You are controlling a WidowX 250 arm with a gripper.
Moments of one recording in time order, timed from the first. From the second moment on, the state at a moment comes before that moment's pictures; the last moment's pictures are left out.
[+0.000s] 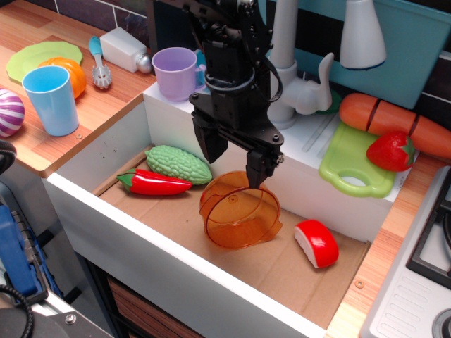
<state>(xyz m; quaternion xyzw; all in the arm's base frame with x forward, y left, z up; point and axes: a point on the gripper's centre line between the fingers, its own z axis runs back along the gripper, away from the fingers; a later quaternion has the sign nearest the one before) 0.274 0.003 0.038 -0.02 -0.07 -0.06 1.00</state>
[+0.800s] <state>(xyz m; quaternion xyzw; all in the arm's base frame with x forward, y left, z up) 0.273 0.003 0.005 0.02 -0.09 -0.09 0.99</state>
